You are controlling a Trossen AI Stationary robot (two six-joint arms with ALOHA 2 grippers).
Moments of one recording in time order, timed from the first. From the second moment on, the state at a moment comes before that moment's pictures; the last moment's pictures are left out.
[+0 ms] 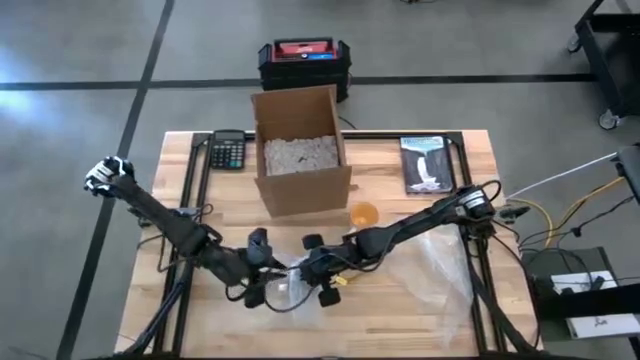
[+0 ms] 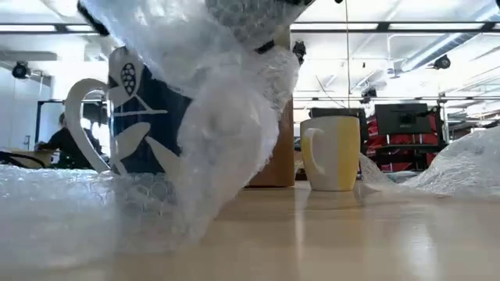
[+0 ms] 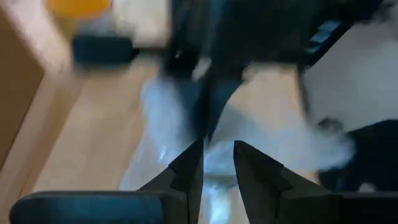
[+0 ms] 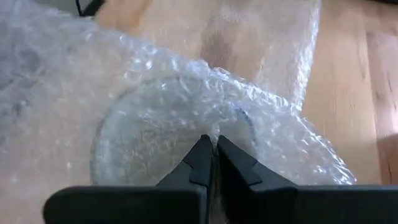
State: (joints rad) left arm -0.60 1.26 0.93 -0.30 -0.41 -0.55; right arm 0.28 2.10 1.52 -0.25 0.00 -0.03
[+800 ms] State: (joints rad) left arm -0.56 1.56 0.89 -0.09 -0.39 -0.55; right arm 0.28 2.11 1.86 -0.71 -0.06 0.06
